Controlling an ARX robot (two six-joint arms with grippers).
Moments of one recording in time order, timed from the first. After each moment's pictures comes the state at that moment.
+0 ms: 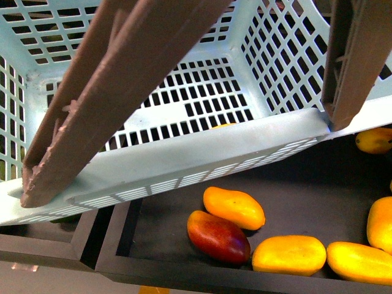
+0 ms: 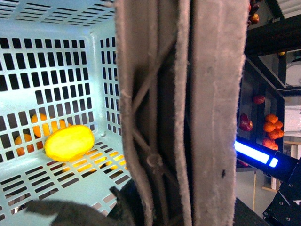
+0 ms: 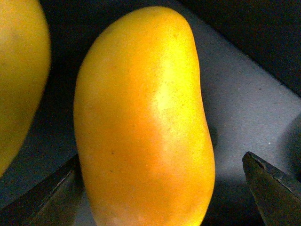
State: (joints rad) left arm -0.52 1.46 1.34 -0.50 0.26 -0.88; right arm -0.32 2.59 1.42 -0.01 0.19 0.68
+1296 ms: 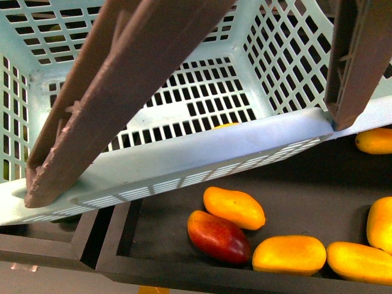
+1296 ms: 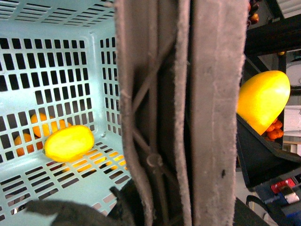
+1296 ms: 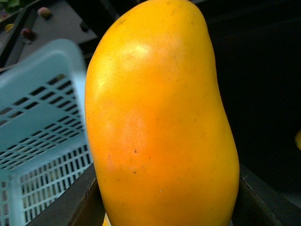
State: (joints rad) left arm -0.52 1.46 1.34 -0.50 0.26 -0.88; right arm 0.21 1.20 0.82 0.01 -0.12 0.38
